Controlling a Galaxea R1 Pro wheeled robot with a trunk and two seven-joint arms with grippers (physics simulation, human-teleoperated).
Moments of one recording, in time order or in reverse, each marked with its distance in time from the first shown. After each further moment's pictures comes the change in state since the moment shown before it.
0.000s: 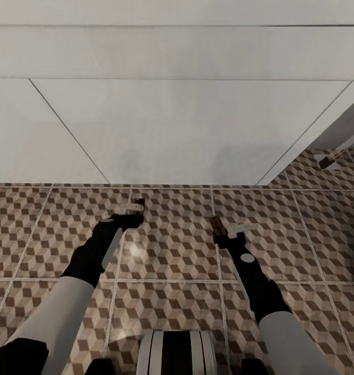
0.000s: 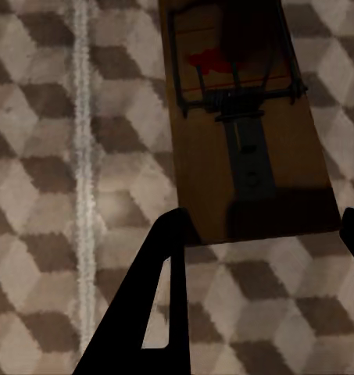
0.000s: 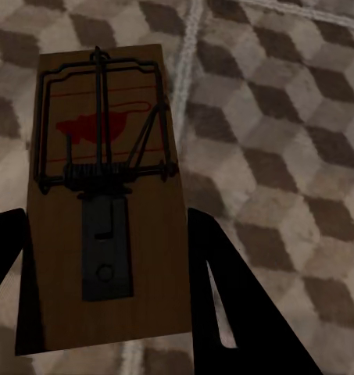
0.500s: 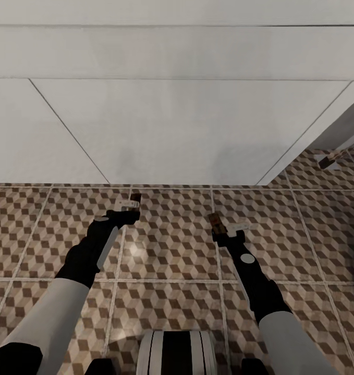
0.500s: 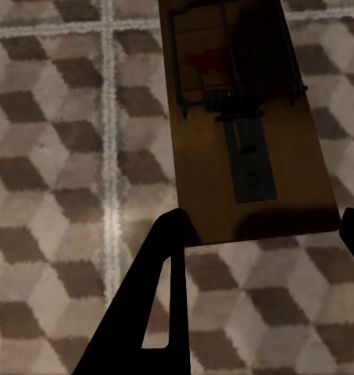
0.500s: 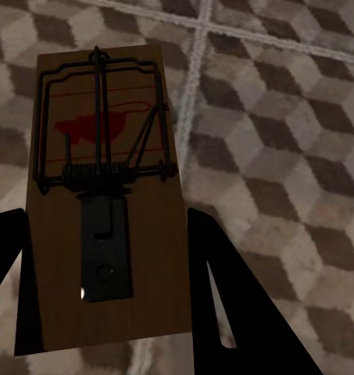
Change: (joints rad) left arm 0.012 0.028 -0.004 -0.062 -0.008 -0.017 -0.001; right arm 0.000 0.000 0.003 0.000 -0.001 -0.065 0.005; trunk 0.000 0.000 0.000
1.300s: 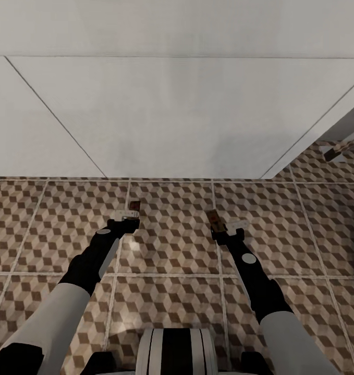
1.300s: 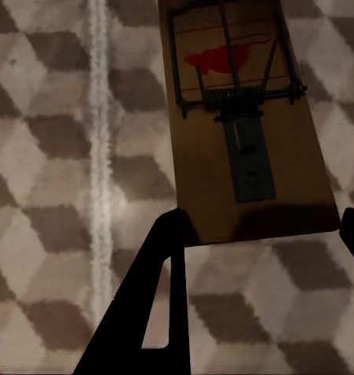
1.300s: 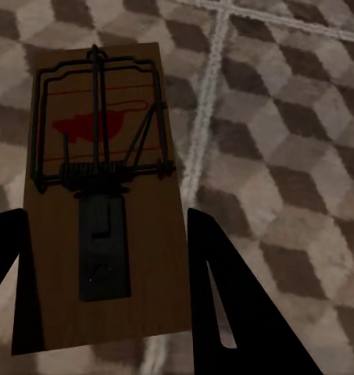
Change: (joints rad) left arm 0.023 0.003 0.001 0.151 -0.003 -0.188 0.000; right arm 0.000 -0.005 -0.002 -0.011 0.005 -0.045 0.040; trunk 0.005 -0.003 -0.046
